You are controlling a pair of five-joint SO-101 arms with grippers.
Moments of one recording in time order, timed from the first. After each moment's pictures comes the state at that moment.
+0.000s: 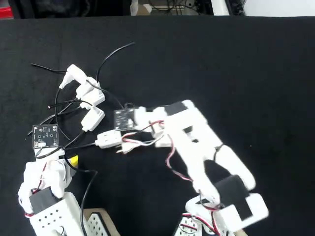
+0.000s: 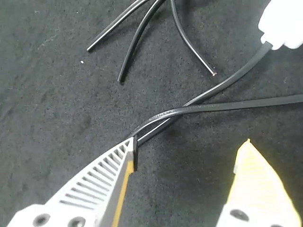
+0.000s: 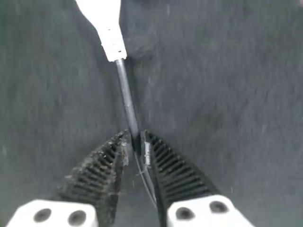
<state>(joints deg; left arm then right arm) -33.8 -103.9 94.9 68.5 -25.8 -22.2 -7.3 37.7 59.1 66.7</state>
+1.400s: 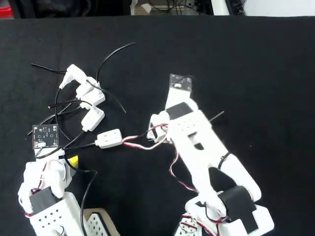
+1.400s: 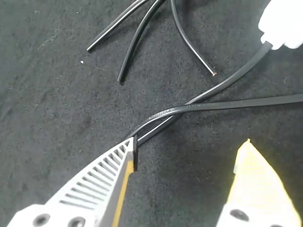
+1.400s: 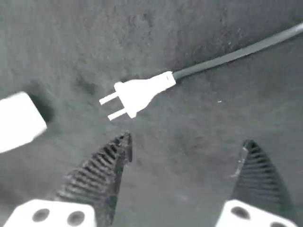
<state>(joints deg) -33.8 -103.9 94.9 68.5 -25.8 -25.0 -13.8 39.3 65.4 -41.2</state>
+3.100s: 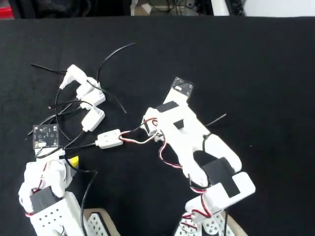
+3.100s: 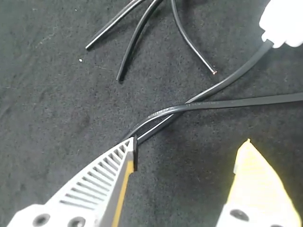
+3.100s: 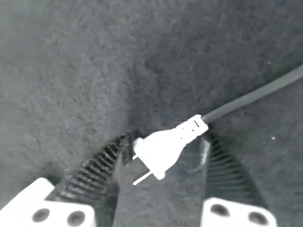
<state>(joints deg) -33.9 -103.9 95.3 68.5 -25.8 -24.5 7.3 34.7 51.1 -53.8</state>
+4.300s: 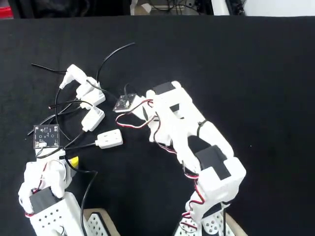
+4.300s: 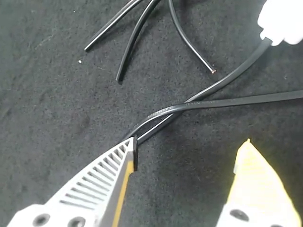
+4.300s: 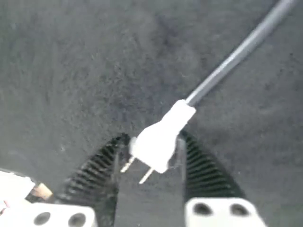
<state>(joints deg) -33.9 -103.9 95.3 68.5 -26.9 -23.9 14.0 15.6 79.9 48.0</state>
